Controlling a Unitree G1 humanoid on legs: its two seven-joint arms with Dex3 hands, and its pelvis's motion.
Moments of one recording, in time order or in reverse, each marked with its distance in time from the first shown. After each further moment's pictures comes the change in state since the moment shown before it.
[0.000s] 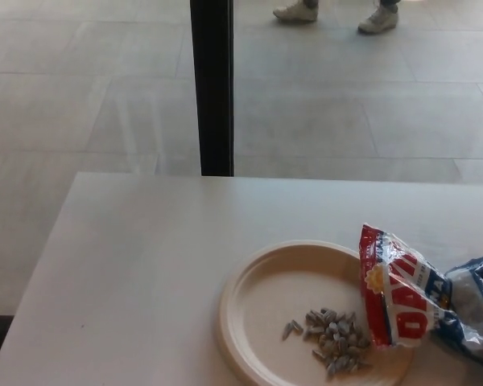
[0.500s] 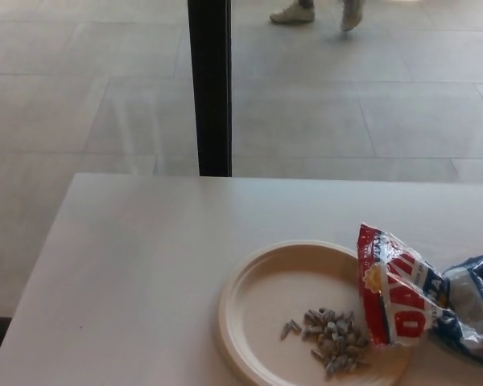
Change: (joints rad) left_arm -0.126 -0.018 0.073 -0.053 -0.035 -0.016 -0.051; right_arm 0.168 -0.027 -0.438 0.443 0.112 -0.060 -0.017
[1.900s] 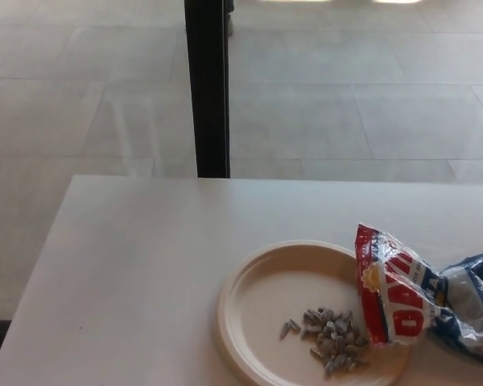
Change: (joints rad) left_arm 0.051 -0.033 0.091 0.025 -0.078 -0.001 -0.050; right_arm 0.072 0.208 -0.299 0.905 0.186 -0.248 -0.272
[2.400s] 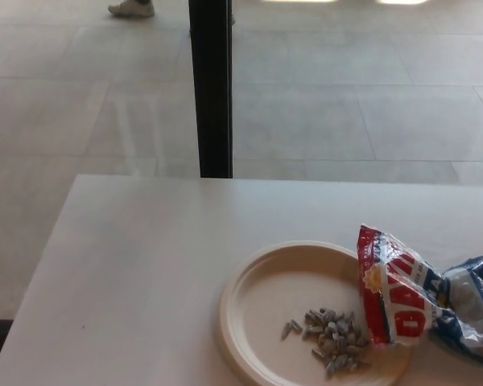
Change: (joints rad) left_arm 0.010 0.000 -0.036 0.007 0.004 0.000 0.039; right_arm 0.073 -0.080 0.225 0.148 0.000 -0.196 0.051
